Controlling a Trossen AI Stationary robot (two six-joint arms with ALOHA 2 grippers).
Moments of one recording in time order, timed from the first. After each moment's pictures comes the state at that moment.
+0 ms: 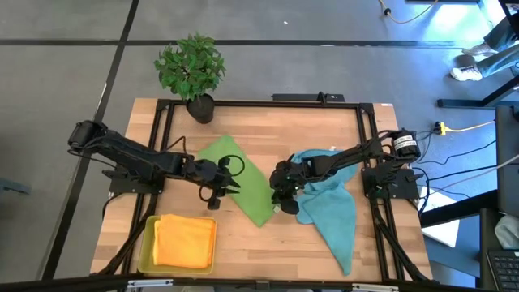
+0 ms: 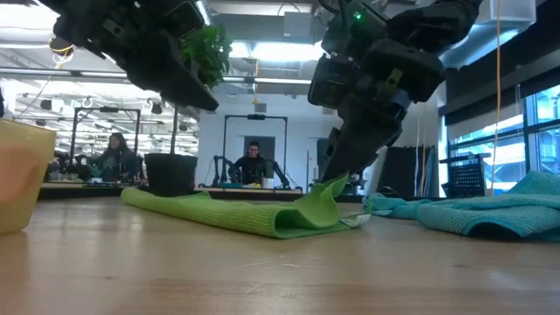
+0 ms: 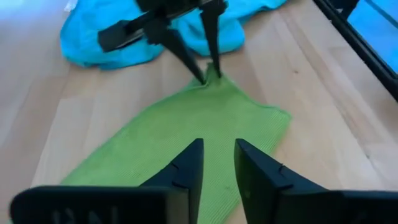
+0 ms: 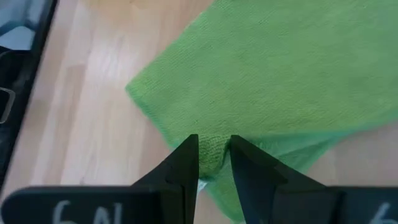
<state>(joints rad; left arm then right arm) -0.17 1.26 0.59 0.08 -0.03 -0.04 0.07 1.78 0.92 -0.01 -0.32 0.23</state>
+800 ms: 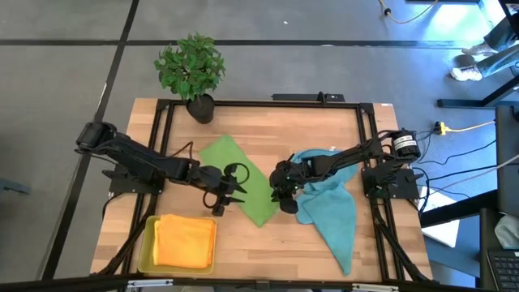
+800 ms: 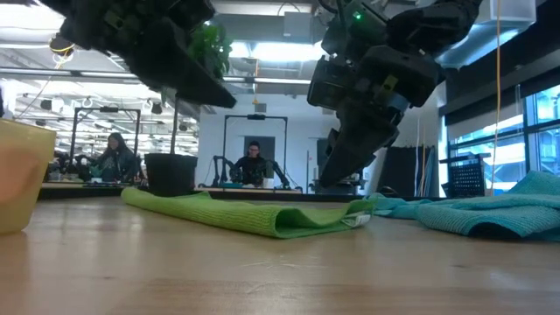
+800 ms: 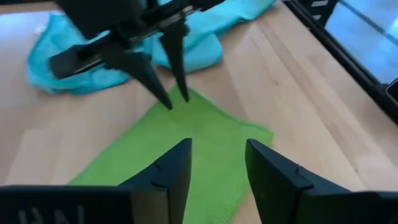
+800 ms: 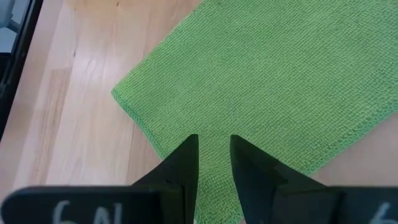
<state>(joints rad) -0.22 1.37 0.63 0.21 -0.02 -0.02 0.07 1.78 0.92 -0.01 -0.28 0.23</state>
